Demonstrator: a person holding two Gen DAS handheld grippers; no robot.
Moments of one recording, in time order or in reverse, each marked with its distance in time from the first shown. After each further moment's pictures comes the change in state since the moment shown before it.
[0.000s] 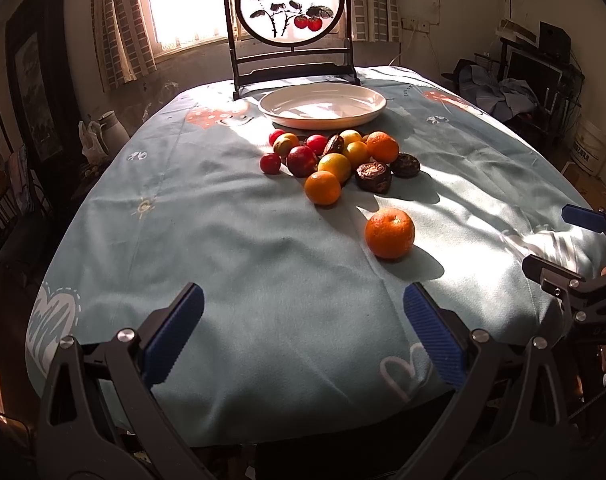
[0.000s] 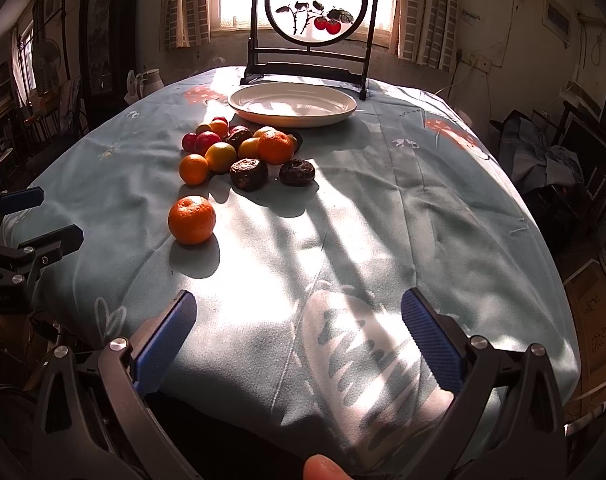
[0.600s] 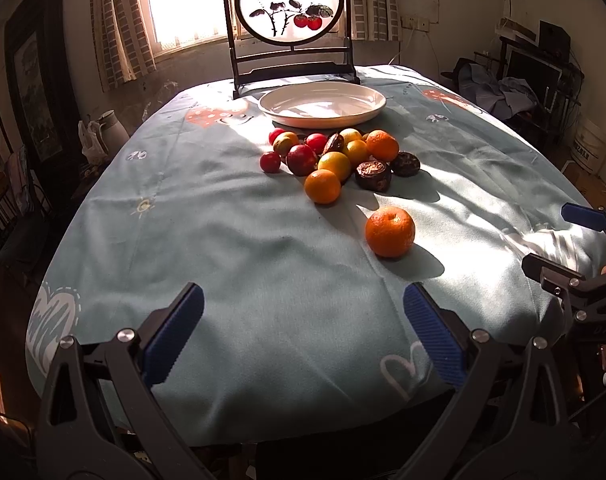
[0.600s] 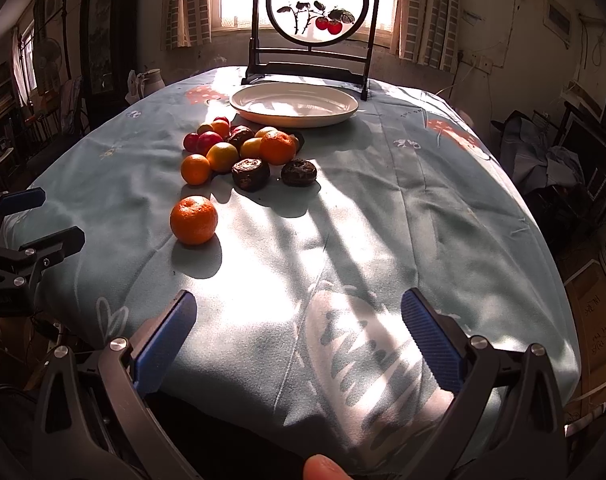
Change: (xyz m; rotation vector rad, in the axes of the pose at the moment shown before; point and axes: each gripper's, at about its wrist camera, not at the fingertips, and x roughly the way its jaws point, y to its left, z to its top) left arm 0.001 -0.001 -0.002 0.002 0.004 0.001; right arm 0.000 0.000 0.000 -0.001 0.002 0.002
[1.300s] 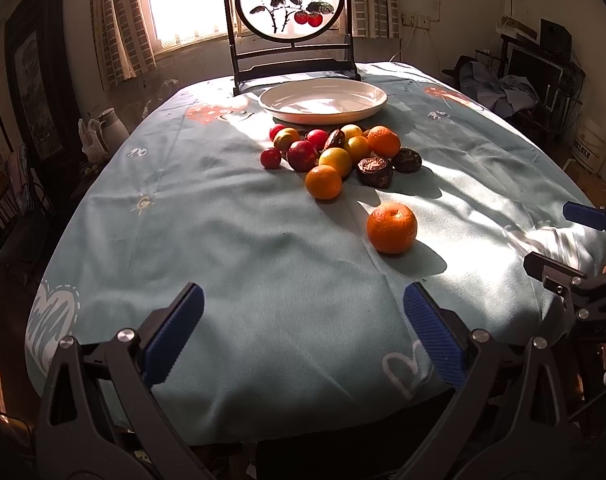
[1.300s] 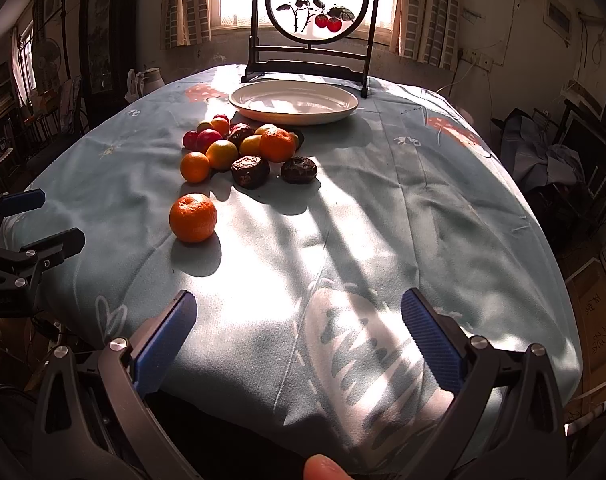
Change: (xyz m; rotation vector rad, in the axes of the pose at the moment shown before) left arm 0.001 0.001 -0.002 0.002 0.004 0.000; right arm 0.004 0.002 0.000 0.001 0.006 0.000
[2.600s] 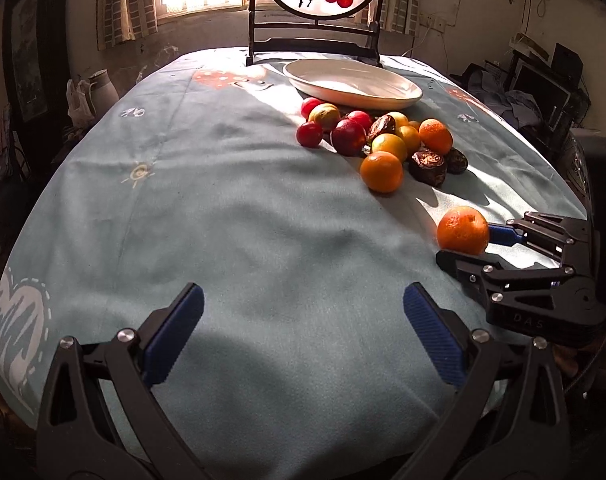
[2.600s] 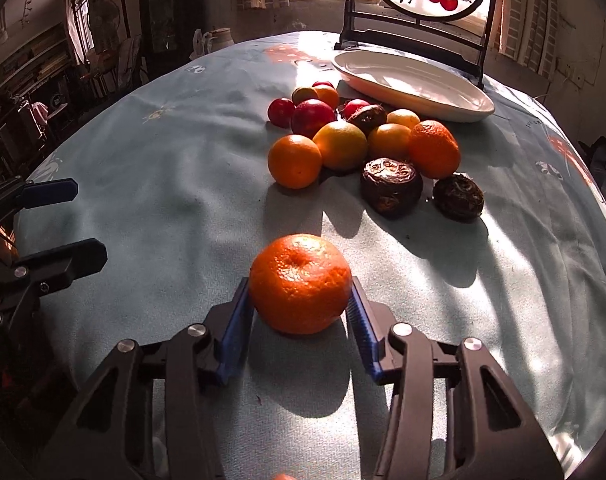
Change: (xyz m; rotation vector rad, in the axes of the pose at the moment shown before) left arm 0.061 0.065 0.008 -0.086 0.067 -0.097; right arm 0.109 0.078 0.042 -0.152 0.104 0.234
